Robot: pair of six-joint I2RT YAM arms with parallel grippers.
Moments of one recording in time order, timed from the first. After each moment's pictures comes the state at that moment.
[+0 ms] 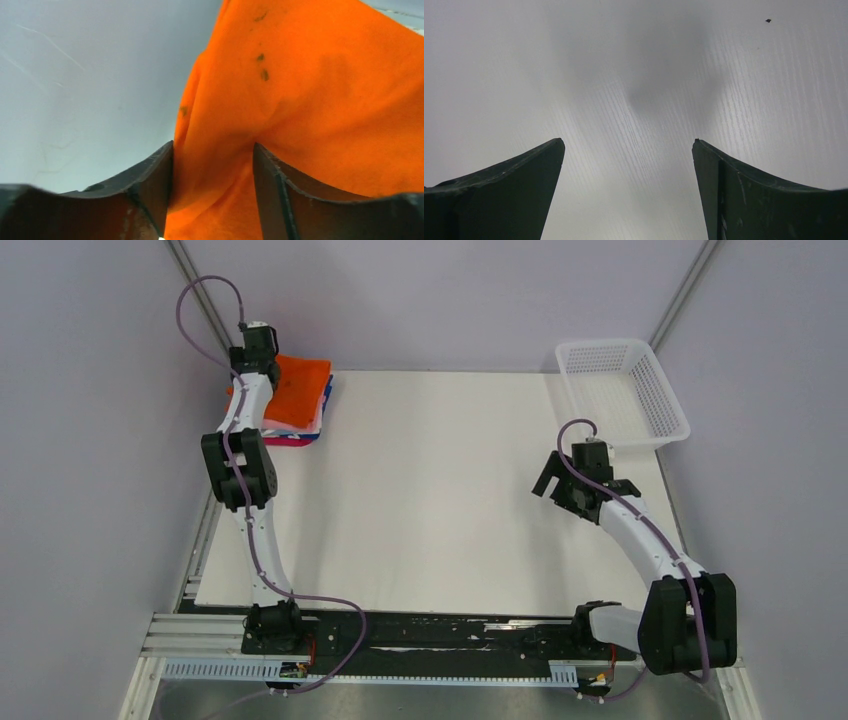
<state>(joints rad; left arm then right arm) 0.13 2.32 2.13 -0.43 -0.47 0.13 0.11 1.22 0.77 -0.47 0.09 0.54</state>
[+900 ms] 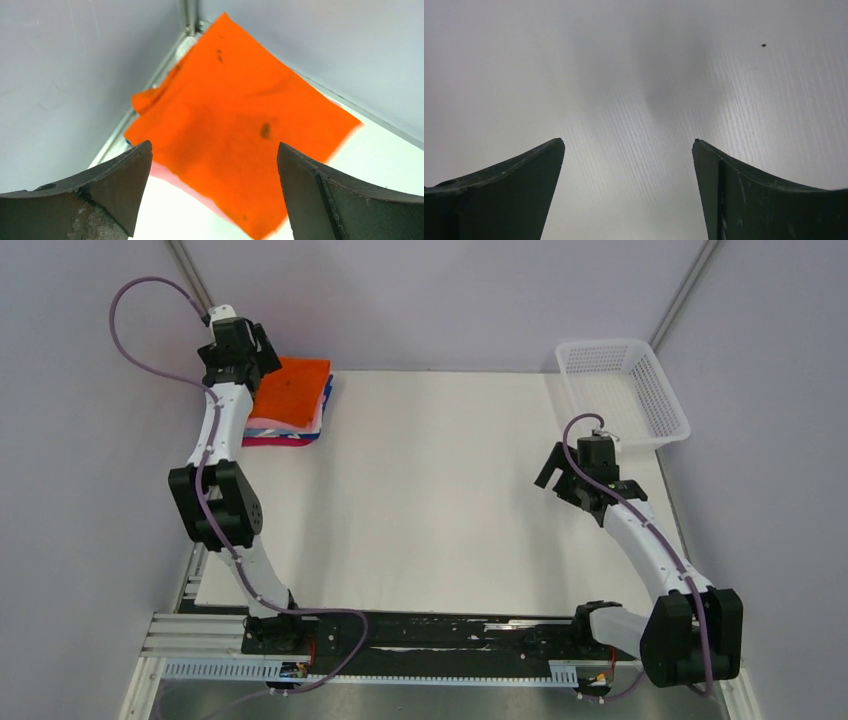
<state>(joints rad) 0.14 1.95 1.86 -0.40 -0.30 -0.24 0.11 1.19 0.80 -0.46 0.10 0.55</state>
